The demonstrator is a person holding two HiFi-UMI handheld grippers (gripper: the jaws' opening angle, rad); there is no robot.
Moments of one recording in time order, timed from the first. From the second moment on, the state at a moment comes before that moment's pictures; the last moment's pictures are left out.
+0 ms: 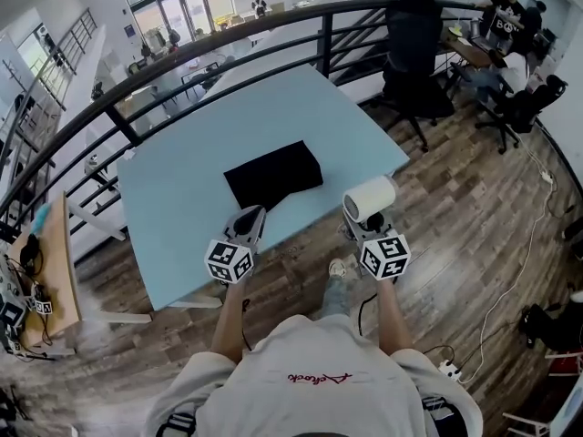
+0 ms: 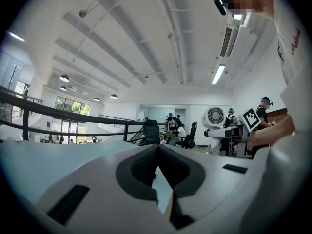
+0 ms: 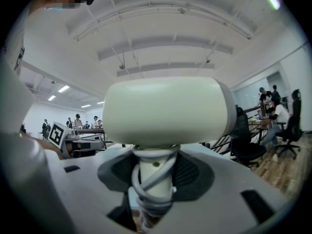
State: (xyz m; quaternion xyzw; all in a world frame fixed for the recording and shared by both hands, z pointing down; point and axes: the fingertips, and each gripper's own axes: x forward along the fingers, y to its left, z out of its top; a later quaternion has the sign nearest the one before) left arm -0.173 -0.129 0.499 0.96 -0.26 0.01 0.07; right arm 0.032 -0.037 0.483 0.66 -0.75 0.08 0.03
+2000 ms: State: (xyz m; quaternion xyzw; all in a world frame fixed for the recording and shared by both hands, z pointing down) left arm 0.061 -0.368 0.515 0.94 -0.34 0.06 0.09; right arm 0.262 -0.311 0.491 0.58 -0.81 0.10 0.02
